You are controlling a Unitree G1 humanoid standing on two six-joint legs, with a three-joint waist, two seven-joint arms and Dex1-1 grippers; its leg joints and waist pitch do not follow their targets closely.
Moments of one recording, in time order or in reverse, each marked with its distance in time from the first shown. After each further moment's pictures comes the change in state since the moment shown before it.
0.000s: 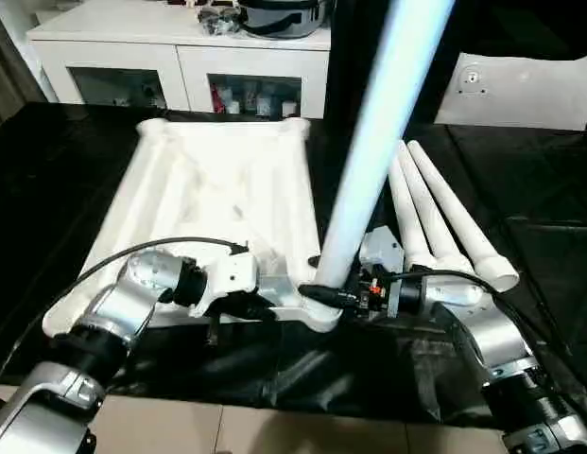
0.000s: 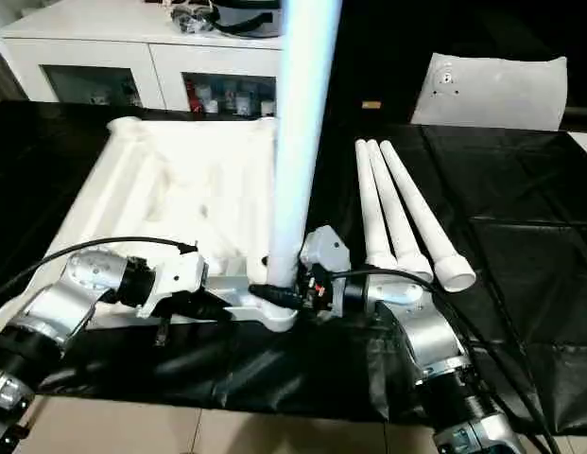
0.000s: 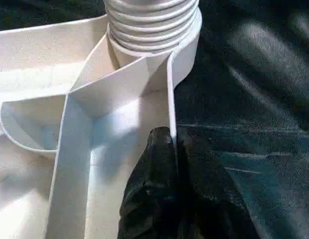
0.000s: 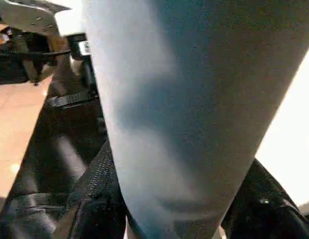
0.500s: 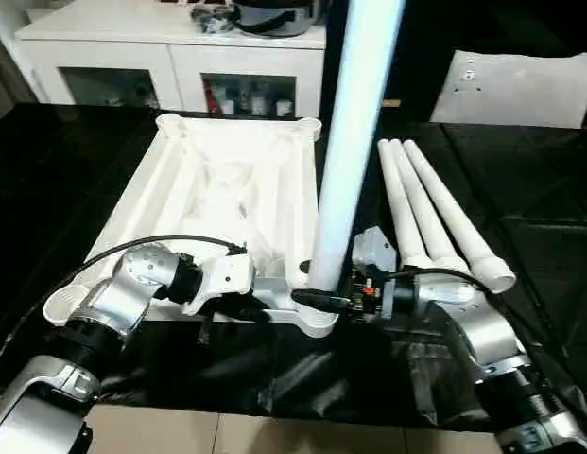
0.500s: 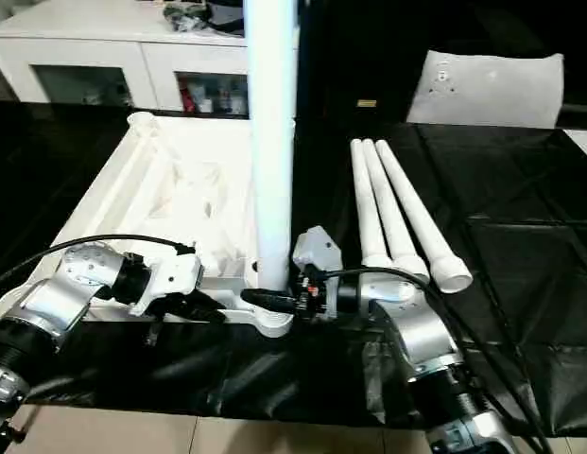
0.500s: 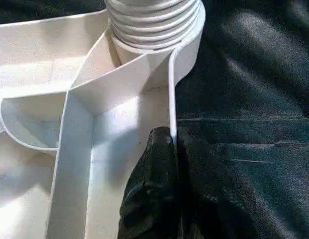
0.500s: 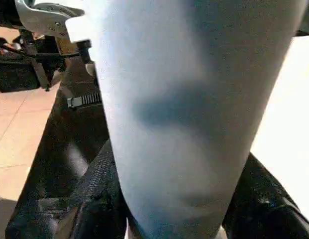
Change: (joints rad) left arm -0.016 0.023 -0.003 0.037 0.012 -0.043 -0.028; right arm -0.011 0.042 0.000 0.014 -0.007 0.028 0.016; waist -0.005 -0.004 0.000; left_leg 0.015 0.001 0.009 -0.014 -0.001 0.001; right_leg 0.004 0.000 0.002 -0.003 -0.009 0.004
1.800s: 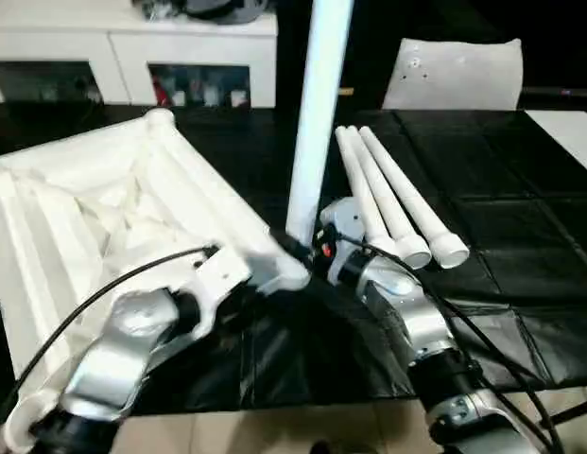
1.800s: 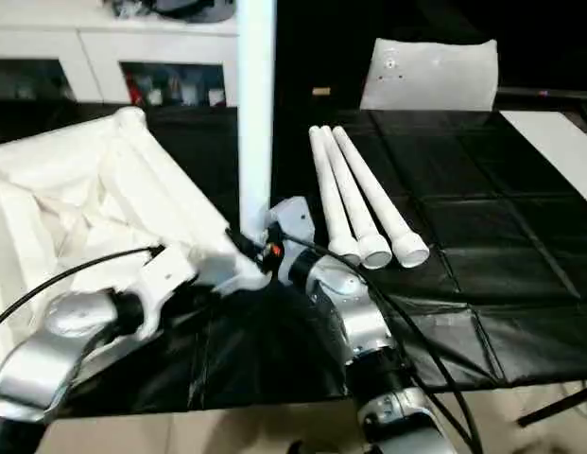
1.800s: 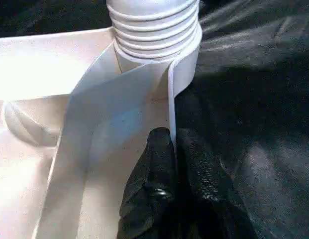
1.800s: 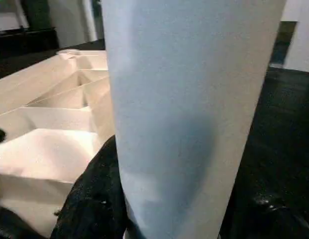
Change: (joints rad) left arm 0.359 -0.146 0.175 -0.693 0.063 0.715 0.533; right arm -0.137 0.282 -0.107 0.302 -0.076 -0.155 -0.527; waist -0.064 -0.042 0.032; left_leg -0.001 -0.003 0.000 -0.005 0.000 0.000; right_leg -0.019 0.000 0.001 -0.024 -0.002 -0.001
